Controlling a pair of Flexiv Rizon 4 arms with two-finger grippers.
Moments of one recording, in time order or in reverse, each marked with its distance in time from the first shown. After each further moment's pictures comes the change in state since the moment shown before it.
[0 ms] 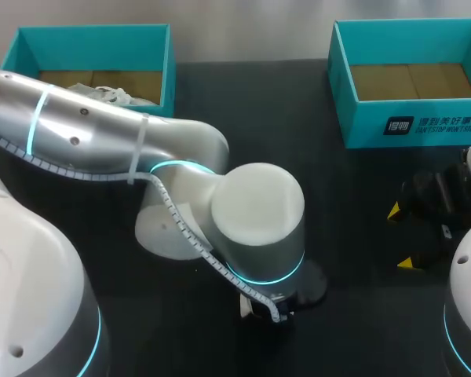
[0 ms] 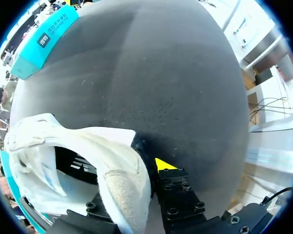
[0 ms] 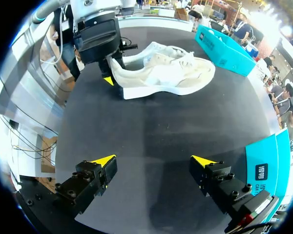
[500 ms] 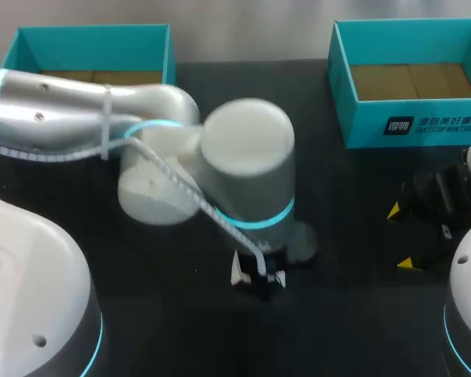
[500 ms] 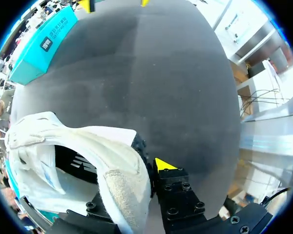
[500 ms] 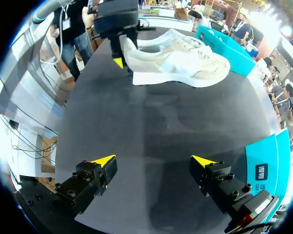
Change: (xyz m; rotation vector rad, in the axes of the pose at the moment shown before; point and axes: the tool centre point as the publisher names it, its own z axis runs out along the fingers) left arm -0.047 0.008 -0.049 -0.028 0.040 0.079; right arm 0.000 0.000 0.000 0.000 0.000 0.000
